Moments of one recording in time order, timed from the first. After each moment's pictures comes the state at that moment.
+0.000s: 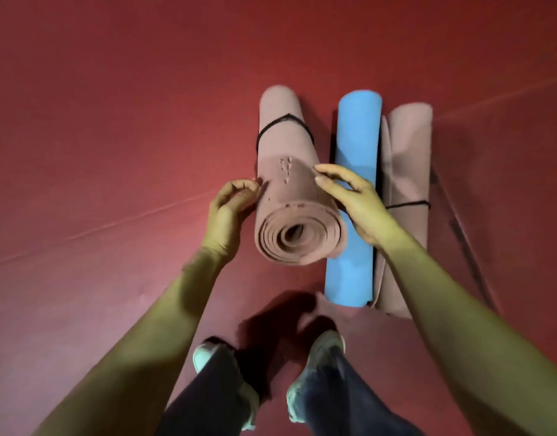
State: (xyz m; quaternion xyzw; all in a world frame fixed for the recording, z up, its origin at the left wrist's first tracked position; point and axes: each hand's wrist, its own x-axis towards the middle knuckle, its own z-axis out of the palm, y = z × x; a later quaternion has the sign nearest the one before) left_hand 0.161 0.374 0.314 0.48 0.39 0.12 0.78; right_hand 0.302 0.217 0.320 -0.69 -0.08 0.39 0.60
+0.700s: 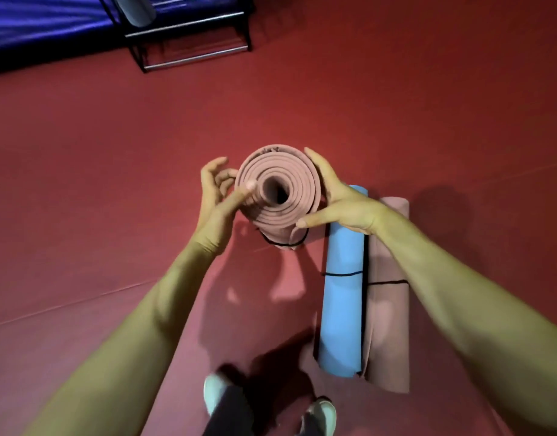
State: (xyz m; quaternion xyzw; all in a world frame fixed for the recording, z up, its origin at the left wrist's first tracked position) left_hand 0.261 0.466 0.464 0.58 0.27 0.23 0.73; right_hand 0.420 0.307 0.480 -0.65 -0.33 0.49 0.48
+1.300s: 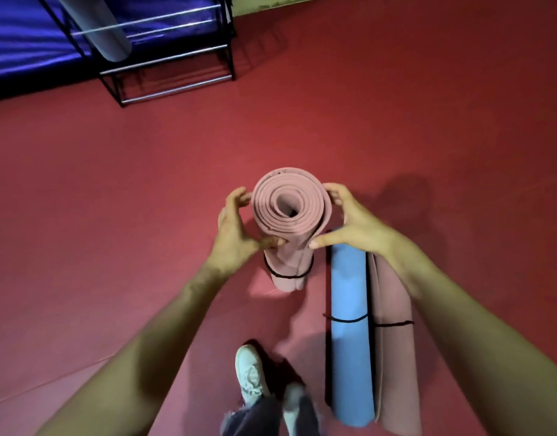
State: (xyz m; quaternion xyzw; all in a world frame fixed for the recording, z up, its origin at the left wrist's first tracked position) left_hand 0.359 0.586 0.479 0.79 0.25 0.09 0.56; right_hand 0.516 0.405 0.515 -0.80 -0.27 0.38 0.39
